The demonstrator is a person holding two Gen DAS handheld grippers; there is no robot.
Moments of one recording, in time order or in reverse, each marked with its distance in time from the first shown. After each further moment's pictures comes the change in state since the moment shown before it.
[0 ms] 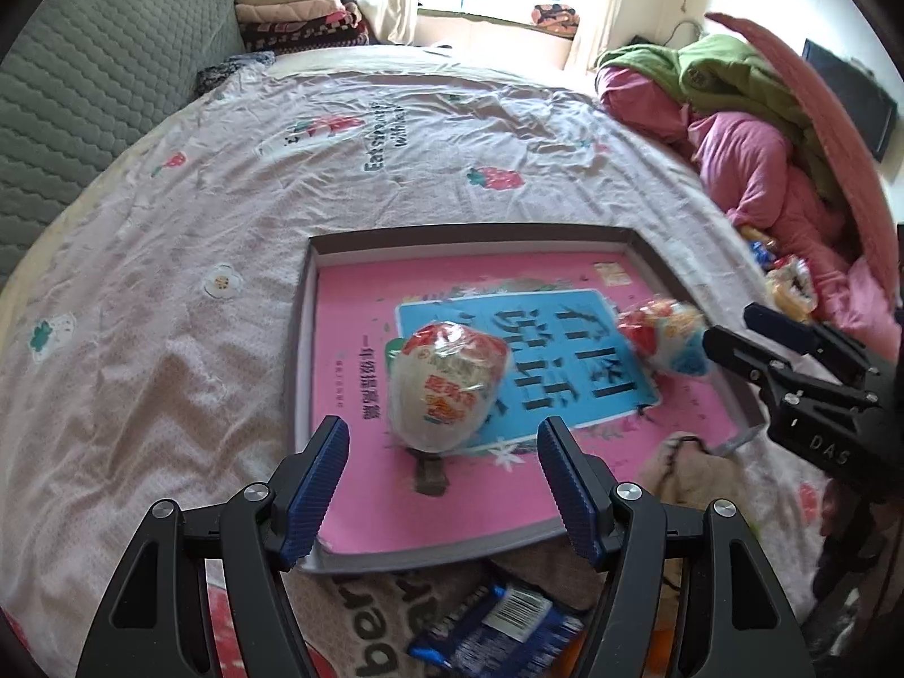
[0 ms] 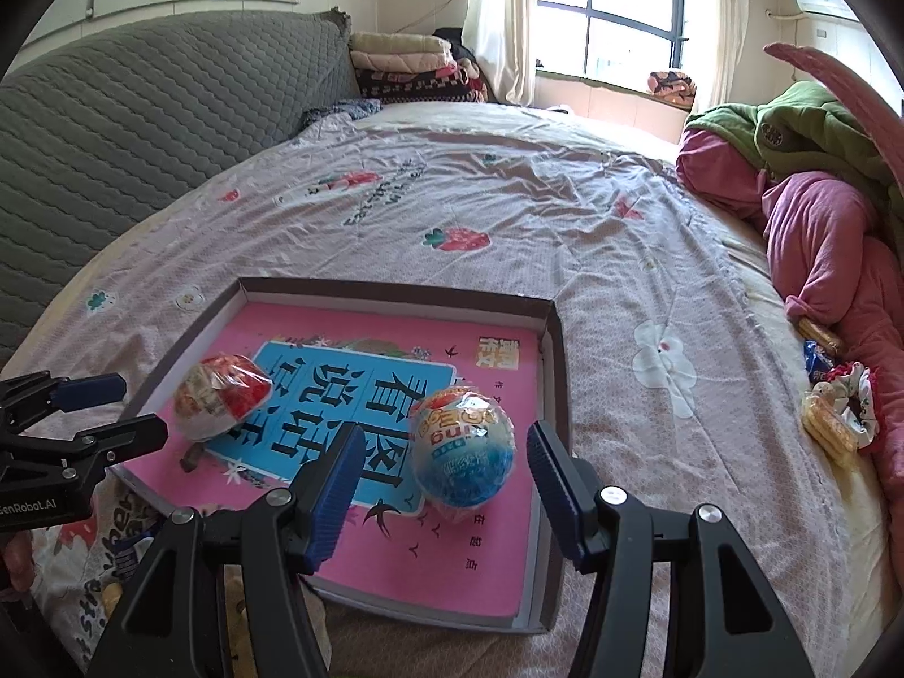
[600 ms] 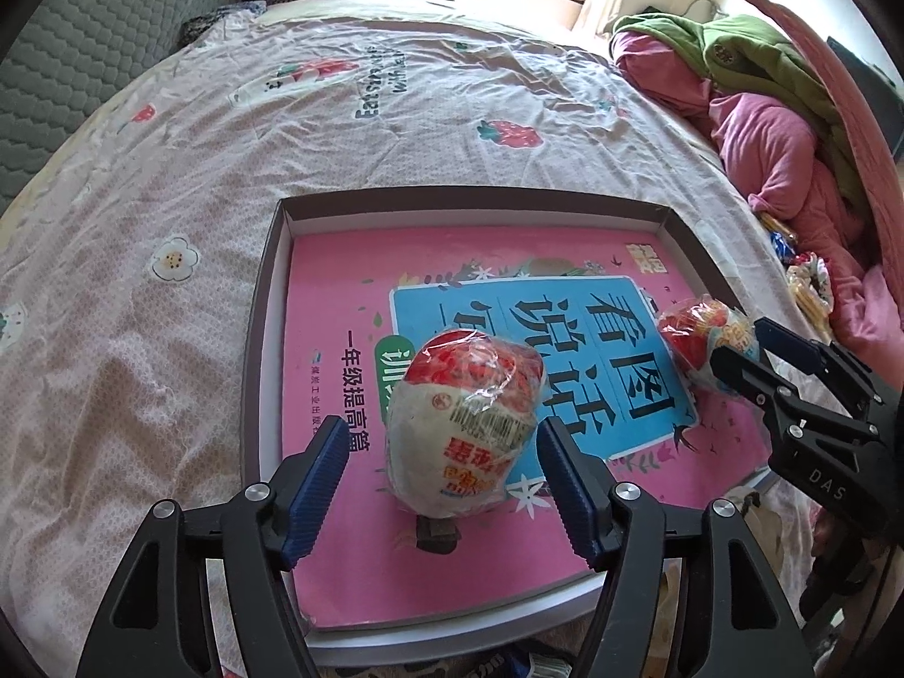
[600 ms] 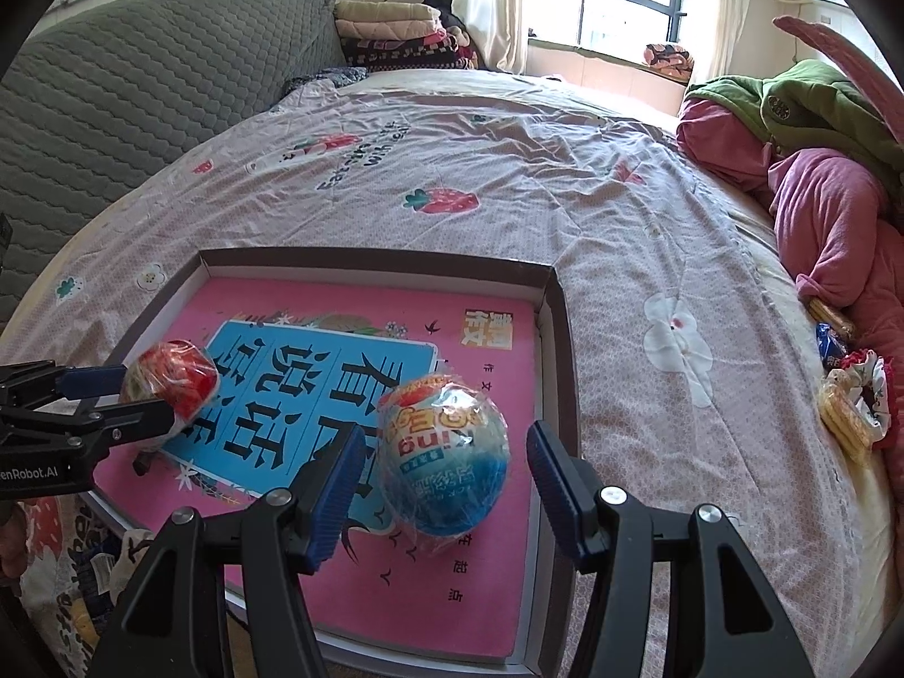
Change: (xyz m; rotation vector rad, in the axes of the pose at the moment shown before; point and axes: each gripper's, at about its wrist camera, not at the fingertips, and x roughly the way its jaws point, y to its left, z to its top) left arm 0.059 0.008 0.023 -0.024 0.124 -0.017; right arm 0.044 -0.006 0.002 0.010 0.090 -0.027
